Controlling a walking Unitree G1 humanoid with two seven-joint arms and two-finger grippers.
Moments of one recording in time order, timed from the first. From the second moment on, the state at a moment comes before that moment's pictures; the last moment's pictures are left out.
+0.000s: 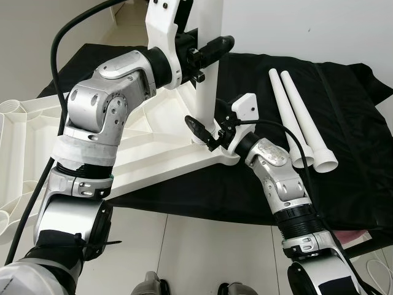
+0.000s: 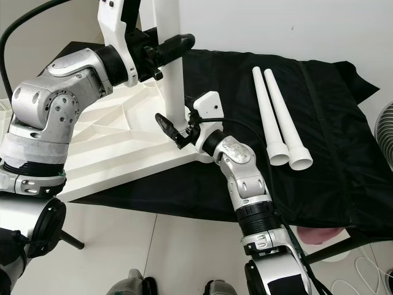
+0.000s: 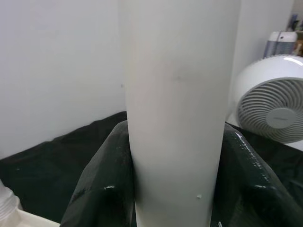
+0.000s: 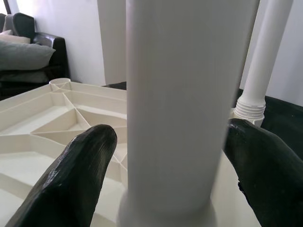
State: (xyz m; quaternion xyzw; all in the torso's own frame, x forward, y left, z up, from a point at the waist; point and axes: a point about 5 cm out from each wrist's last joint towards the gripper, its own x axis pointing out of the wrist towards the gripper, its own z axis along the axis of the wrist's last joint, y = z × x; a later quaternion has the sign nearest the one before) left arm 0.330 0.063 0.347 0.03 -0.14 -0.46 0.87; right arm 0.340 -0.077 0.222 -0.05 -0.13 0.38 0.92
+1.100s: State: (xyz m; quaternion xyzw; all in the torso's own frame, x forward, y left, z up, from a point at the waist) left arm 0.321 0.050 0.345 0.05 -0.16 -0.48 0.86; right arm 0.349 -0.072 0.225 -0.06 -0.09 0.34 0.93
